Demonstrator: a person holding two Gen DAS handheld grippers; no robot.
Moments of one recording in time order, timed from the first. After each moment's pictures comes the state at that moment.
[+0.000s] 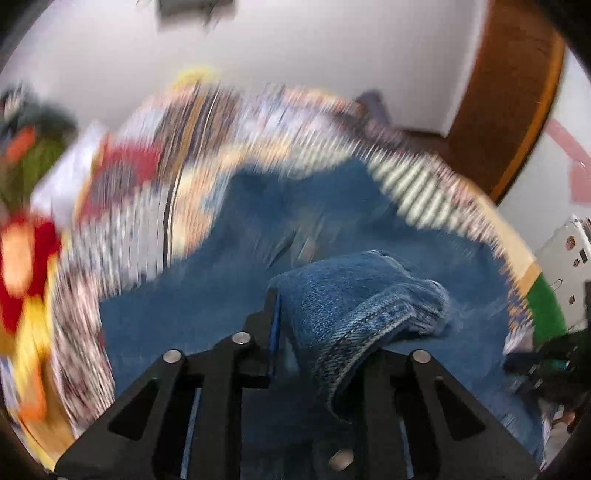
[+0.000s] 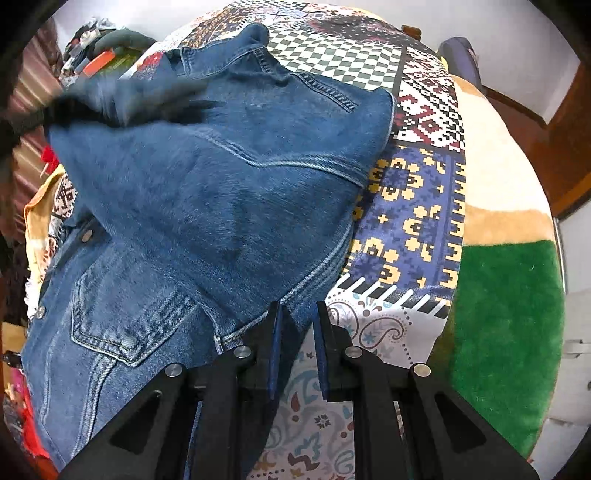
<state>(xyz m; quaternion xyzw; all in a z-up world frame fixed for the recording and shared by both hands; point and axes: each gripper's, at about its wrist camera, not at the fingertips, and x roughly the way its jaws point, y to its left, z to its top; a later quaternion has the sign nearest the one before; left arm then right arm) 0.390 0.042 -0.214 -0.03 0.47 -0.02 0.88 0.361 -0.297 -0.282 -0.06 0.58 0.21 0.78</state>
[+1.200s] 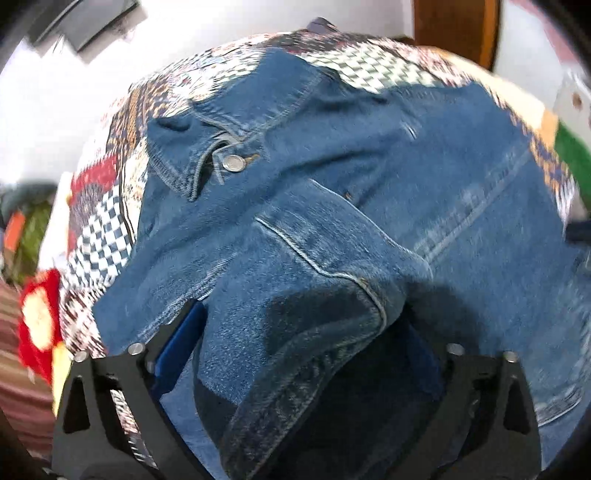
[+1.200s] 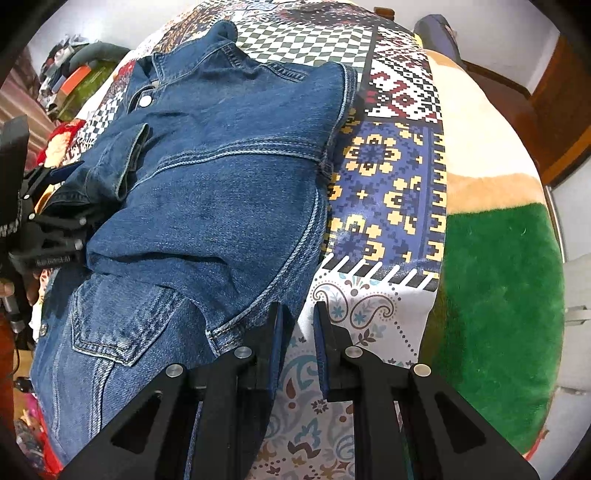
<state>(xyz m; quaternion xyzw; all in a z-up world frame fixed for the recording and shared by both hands) 0.381 -0.027 -0.261 0.17 0.52 -0.05 0.84 0.356 -0.310 -0.285 -0.02 0.61 0.18 0.77</state>
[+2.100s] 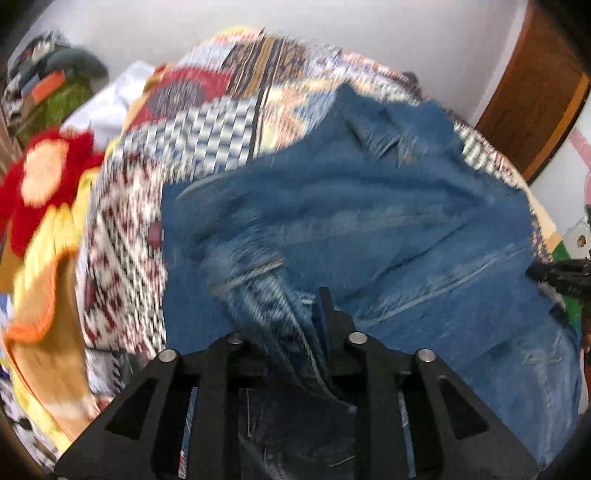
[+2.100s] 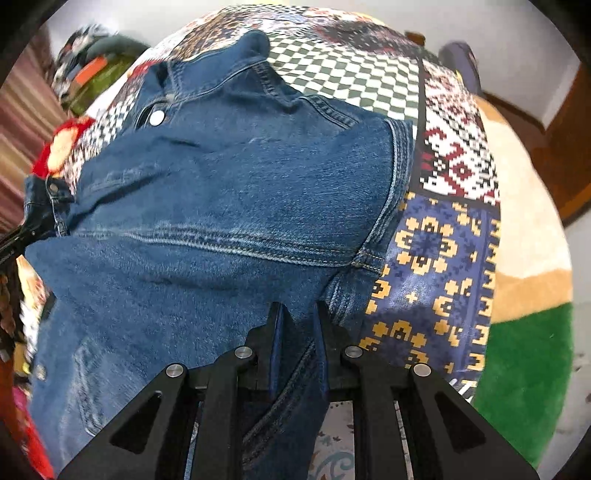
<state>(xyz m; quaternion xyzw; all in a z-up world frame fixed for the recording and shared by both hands) 0.313 0.128 -0.246 -0.06 0.50 0.02 0.86 0.396 -0.262 -0.285 -0.06 0.57 0.20 0.79</state>
